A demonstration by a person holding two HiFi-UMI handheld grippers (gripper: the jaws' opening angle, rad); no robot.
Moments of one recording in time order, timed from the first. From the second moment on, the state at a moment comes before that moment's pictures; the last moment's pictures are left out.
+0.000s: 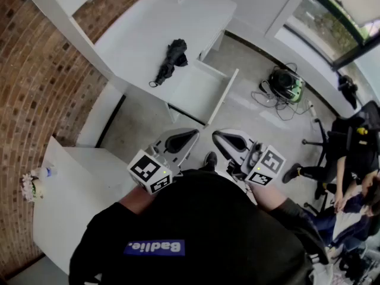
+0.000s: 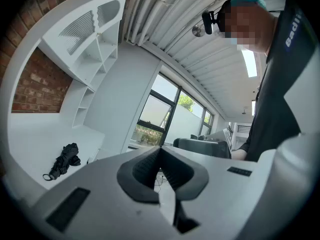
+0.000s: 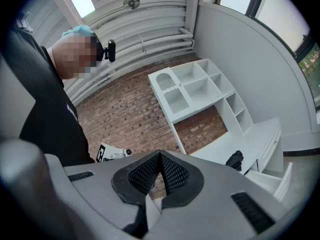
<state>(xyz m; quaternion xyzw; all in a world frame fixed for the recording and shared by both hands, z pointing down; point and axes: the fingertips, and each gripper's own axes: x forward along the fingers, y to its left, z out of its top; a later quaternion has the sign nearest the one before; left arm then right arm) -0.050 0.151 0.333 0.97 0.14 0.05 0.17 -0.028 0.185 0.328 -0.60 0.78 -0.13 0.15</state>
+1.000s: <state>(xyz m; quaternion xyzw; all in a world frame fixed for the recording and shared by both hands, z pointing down) -0.087 0.105 0.330 0.98 0.13 0.02 0.18 -0.048 0.138 0.325 -0.61 0.78 -0.12 0.10</state>
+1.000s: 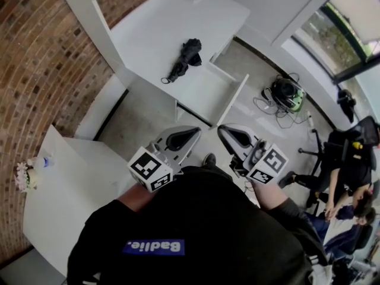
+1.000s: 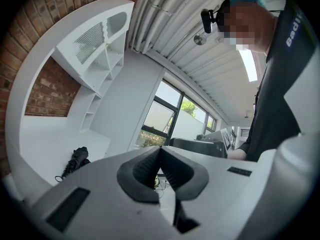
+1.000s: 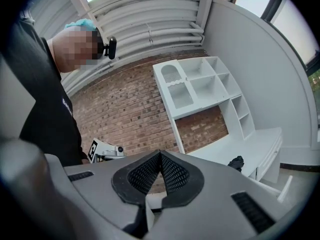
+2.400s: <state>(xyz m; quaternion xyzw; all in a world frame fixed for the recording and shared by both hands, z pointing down) 0.038 -0.032 0.357 0.97 -0.11 0.03 0.20 0.145 -0.054 0.426 -0.45 0.88 -0.08 -0.15</state>
